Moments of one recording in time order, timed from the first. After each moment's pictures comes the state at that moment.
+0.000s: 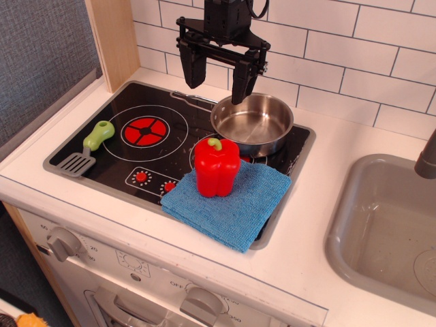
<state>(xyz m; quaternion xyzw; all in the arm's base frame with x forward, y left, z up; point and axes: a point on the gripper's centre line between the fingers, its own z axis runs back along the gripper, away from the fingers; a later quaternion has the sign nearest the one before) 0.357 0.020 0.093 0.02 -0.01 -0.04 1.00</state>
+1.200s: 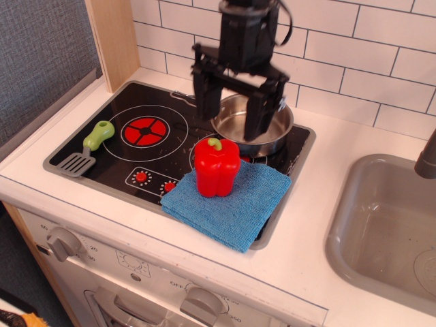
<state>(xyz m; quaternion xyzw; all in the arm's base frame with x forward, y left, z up) 0.305 -0.018 0.089 -0.01 0.06 -0.12 0.99</state>
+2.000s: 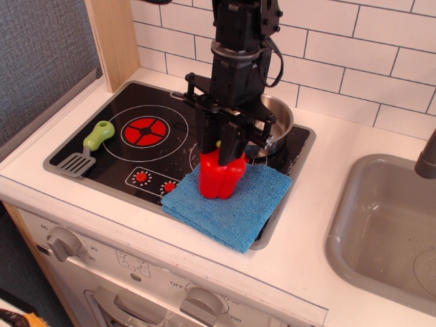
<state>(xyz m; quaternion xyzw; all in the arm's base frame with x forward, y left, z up) 0.289 -0.023 0.068 0.00 0.05 -0.14 0.99</state>
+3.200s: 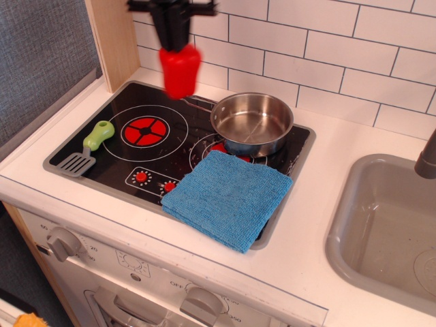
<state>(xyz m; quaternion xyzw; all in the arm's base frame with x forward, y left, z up) 0.370 0.106 0.113 -0.03 0.01 0.09 1.00</state>
